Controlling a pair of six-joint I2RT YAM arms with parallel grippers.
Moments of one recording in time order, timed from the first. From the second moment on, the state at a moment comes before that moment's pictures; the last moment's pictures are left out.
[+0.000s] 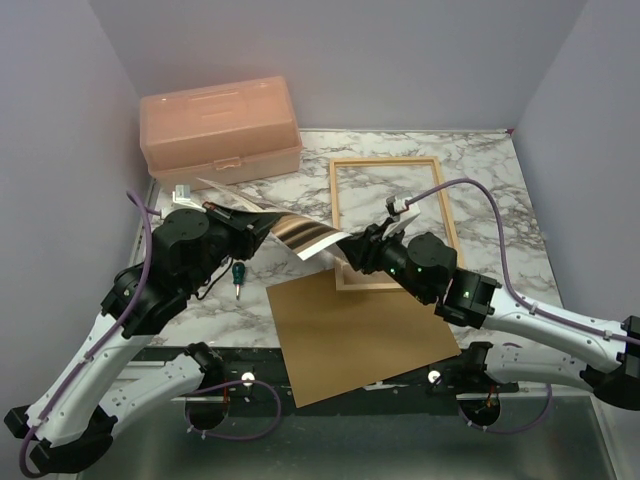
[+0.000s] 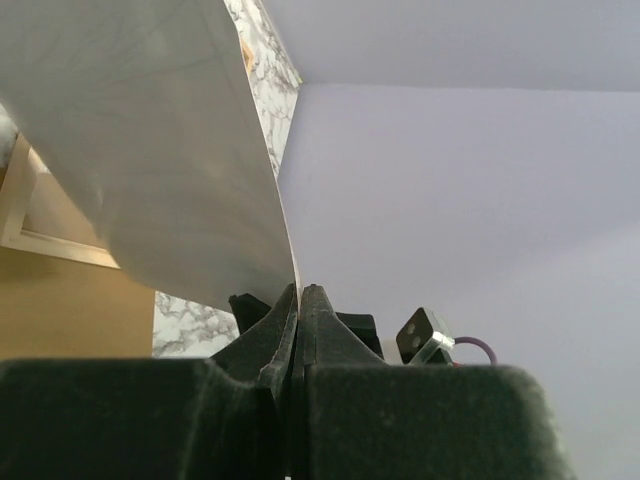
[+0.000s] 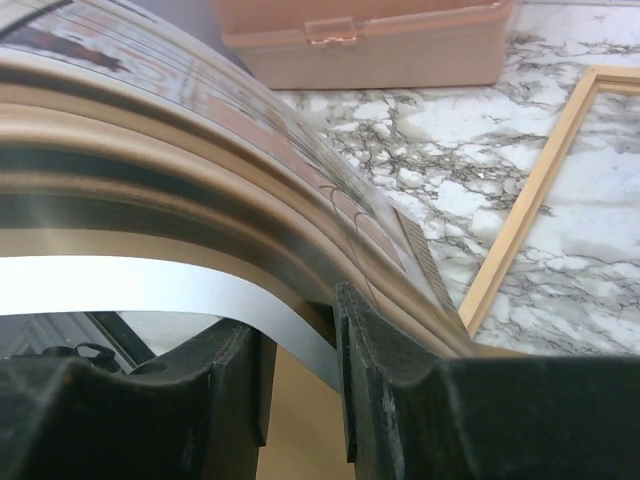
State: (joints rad) left arm -0.71 0.77 1.18 -0.69 -0.23 -1.52; right arm 1.09 1.02 0.85 0.03 0.39 0.41
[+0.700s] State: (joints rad) left arm -0.67 0.72 1.12 -0.65 -0.17 -1.47; right arm 1.09 1.02 0.85 -0.02 0.35 0.48
